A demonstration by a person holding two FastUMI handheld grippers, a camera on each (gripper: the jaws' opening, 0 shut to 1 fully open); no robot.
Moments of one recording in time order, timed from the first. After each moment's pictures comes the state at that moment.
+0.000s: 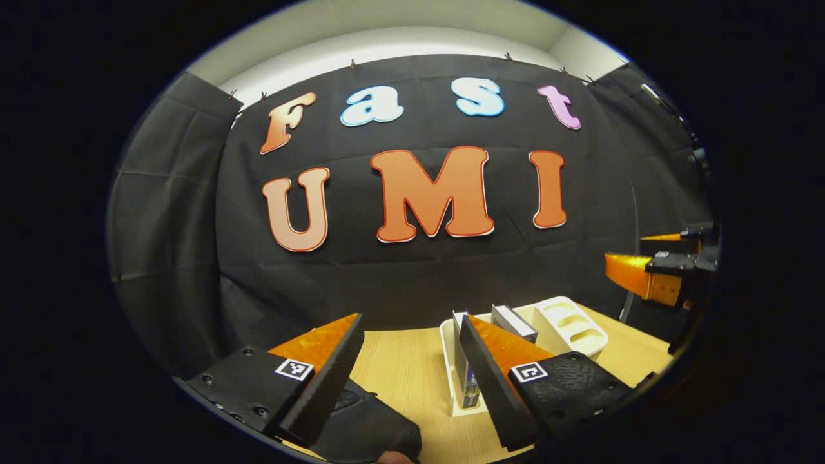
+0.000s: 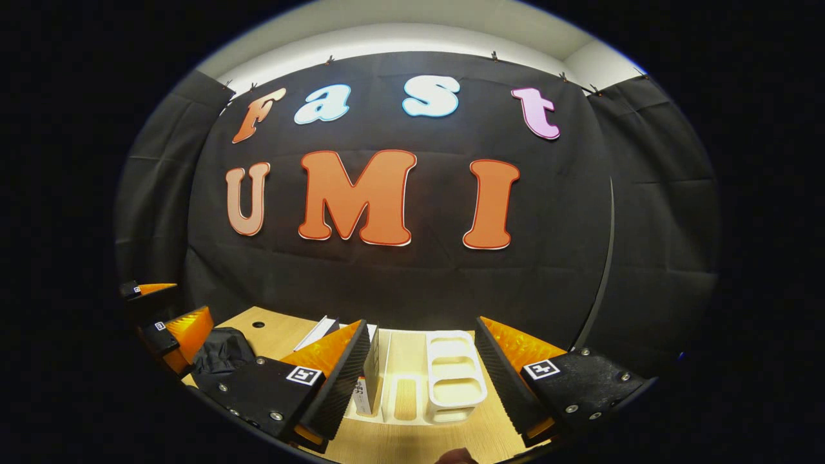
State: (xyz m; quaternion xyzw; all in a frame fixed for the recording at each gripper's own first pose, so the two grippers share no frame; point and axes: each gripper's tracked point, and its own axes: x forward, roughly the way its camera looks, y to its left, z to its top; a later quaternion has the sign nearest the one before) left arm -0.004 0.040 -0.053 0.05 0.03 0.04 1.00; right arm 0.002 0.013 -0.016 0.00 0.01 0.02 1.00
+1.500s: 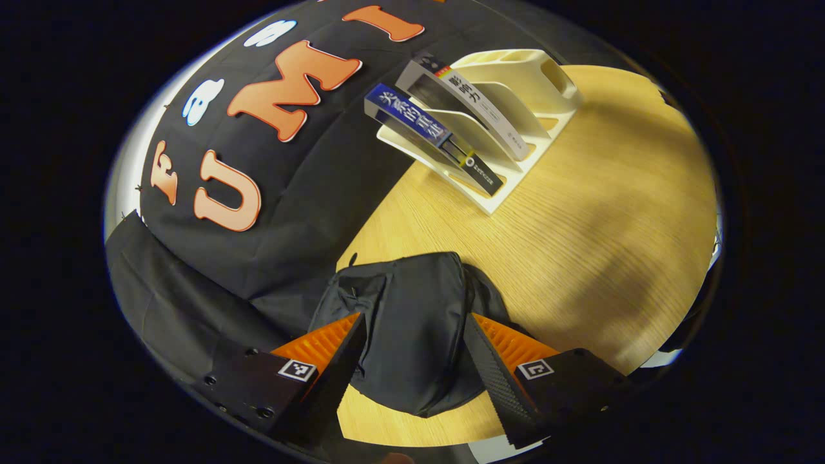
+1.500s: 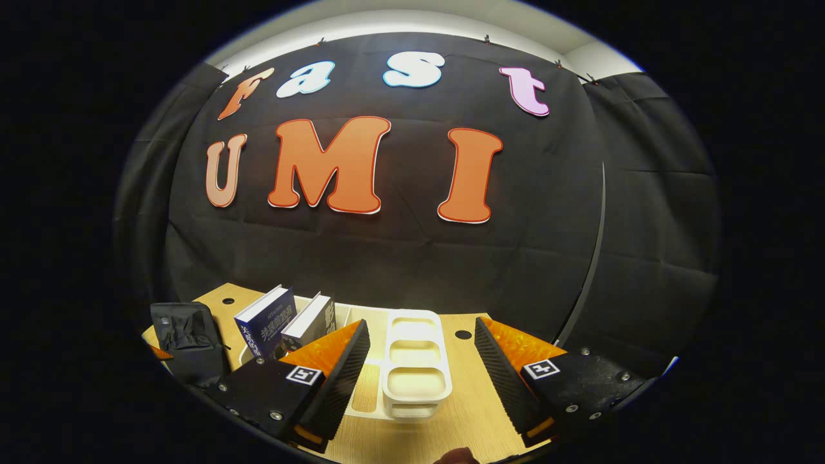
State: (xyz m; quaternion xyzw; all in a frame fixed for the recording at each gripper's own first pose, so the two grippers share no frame) left arm -0.070 0.091 -0.335 0.41 0.31 0.03 0.86; right arm 0.040 -0.046 -0.068 -0.02 0.05 -0.01 1.00
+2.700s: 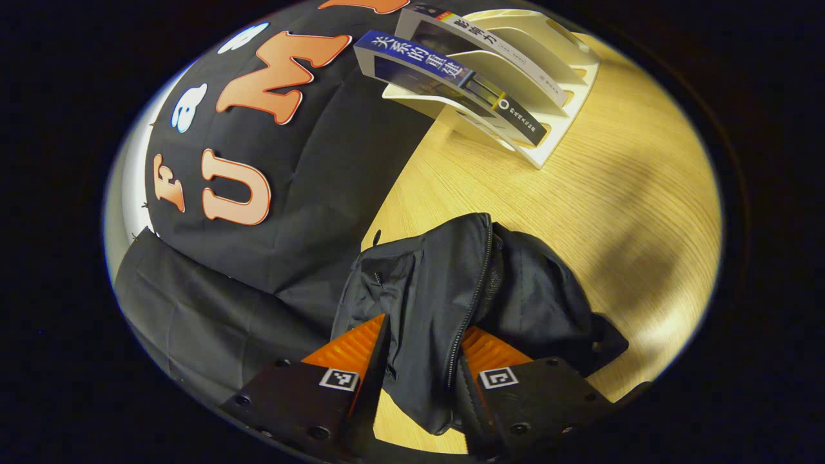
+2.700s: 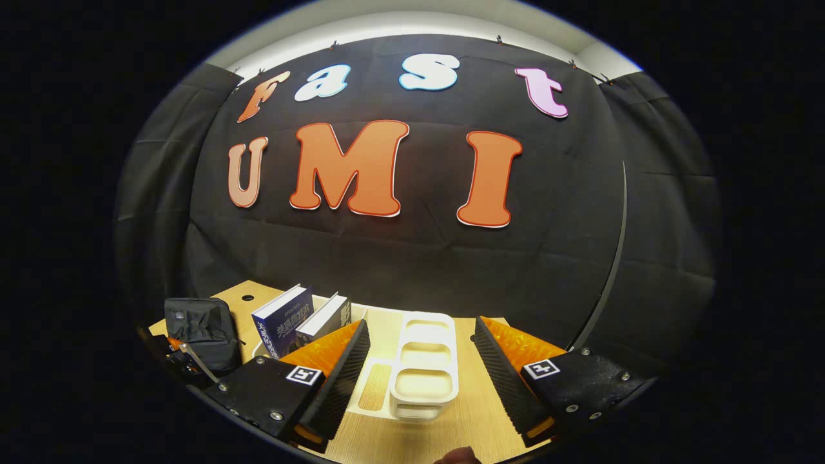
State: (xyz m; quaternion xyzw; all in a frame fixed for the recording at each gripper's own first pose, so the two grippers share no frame) left arm -0.020 0.145 -0.338 0.46 0.33 0.08 0.82; right arm 0.037 -0.038 -0.058 -0.03 0.04 0.04 1.00
